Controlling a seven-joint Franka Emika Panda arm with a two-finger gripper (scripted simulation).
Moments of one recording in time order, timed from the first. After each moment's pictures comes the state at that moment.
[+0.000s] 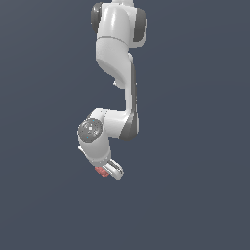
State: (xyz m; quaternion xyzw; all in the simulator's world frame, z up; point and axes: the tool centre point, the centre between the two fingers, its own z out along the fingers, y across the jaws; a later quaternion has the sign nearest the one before) arm 0.093 -0.095 0.039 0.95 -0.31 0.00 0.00
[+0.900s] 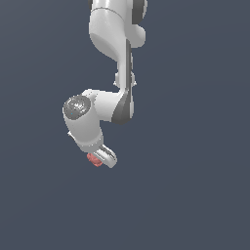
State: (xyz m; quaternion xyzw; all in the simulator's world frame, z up) arm 0.069 -0.119 0.104 0.95 -0.31 0.00 0.00
